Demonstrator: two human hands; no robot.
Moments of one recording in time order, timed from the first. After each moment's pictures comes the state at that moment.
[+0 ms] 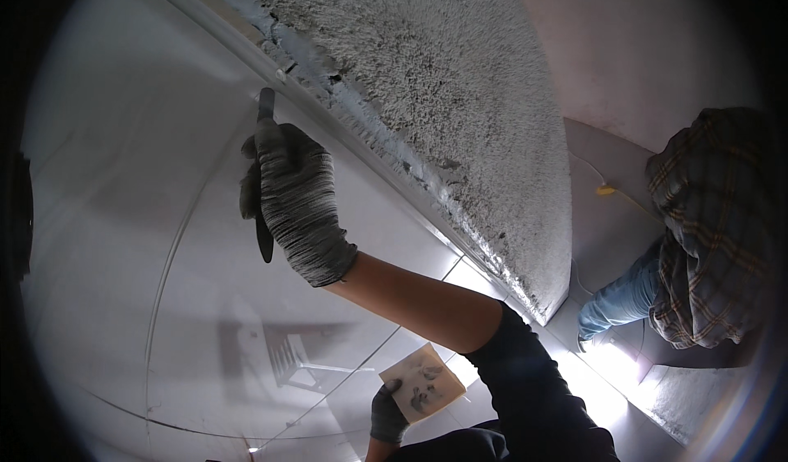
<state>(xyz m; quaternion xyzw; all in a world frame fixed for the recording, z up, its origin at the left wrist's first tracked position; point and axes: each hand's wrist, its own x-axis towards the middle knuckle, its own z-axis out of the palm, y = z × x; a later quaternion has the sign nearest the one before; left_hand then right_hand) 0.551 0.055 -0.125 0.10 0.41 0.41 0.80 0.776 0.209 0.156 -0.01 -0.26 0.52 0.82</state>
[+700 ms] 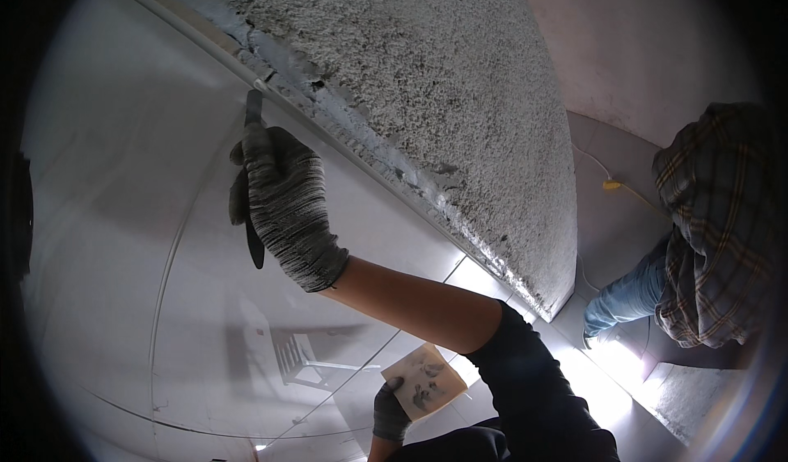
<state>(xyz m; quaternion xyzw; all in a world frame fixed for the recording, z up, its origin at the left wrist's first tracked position) 0.552 0.060 -0.133 0.11 0.41 0.41 0.80 0.779 0.209 0.156 -0.01 -0.28 0.52 0.81</state>
